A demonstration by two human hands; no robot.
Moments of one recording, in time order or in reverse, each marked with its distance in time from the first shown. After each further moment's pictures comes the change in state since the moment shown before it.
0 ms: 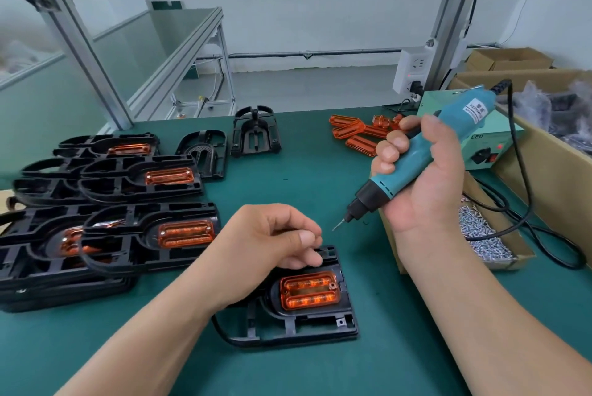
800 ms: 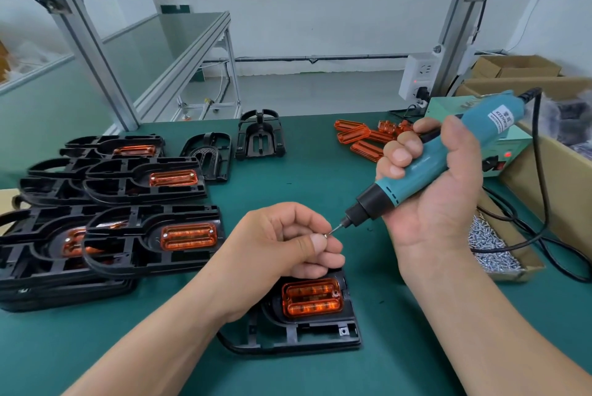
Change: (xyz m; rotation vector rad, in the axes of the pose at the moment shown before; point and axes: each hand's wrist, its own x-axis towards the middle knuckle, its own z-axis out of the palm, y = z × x) left_hand 0.000 -0.001 0.010 -0.343 -0.058 0.002; right_hand -0.013 0.000 0.014 0.050 -0.054 -0.070
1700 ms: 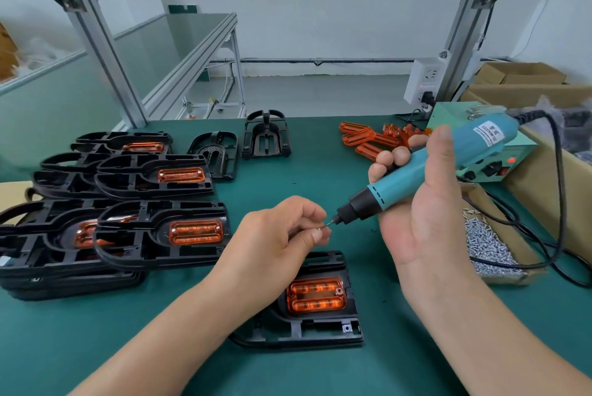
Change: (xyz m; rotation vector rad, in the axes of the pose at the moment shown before) left_hand 0.000 -0.011 -0.003 0.699 0.209 0.292; right_hand -0.011 0.013 0.000 -0.118 0.182 -0.008
